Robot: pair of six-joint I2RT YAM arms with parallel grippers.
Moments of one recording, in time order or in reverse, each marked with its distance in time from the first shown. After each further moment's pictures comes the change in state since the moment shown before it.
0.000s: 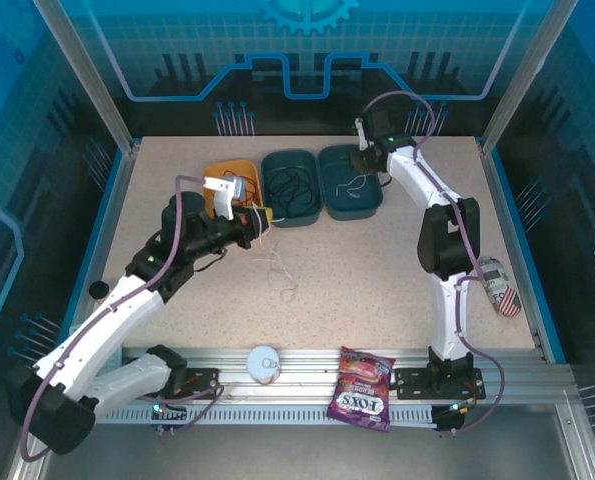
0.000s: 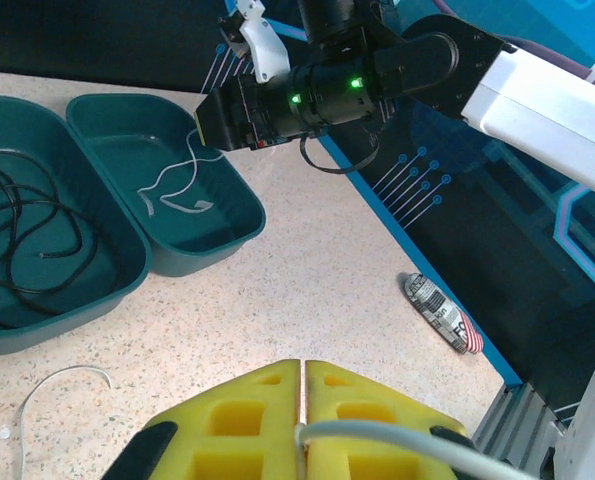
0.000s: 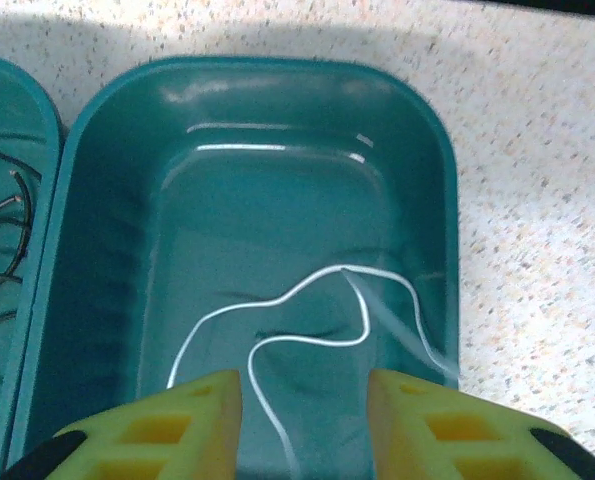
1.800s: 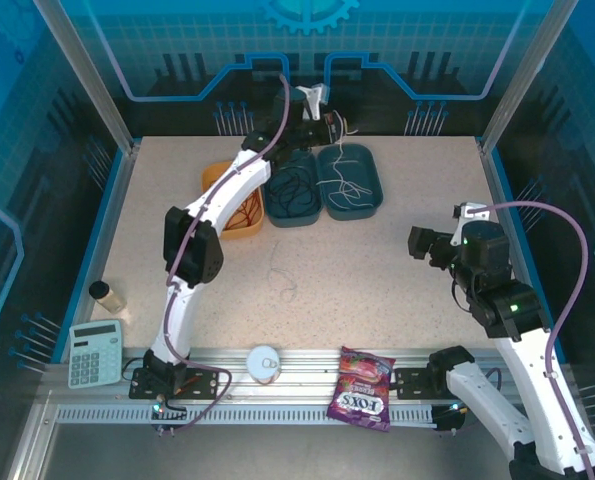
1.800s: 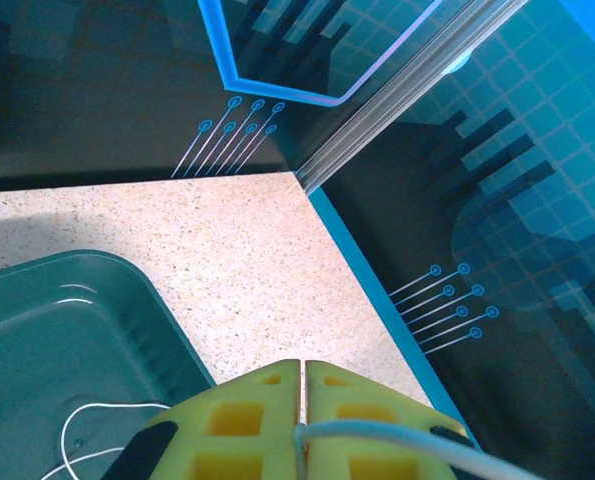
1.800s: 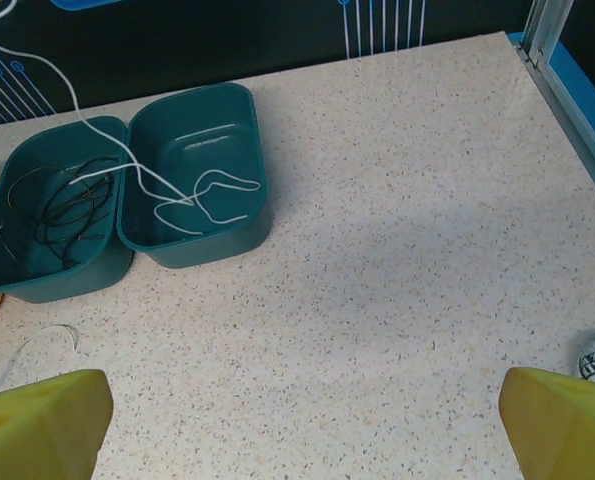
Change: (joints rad) left arm -0.010 1.271 1.340 -0.085 0.045 -0.101; right arm -0.009 -1.526 -1.040 -0.109 0.161 0.222
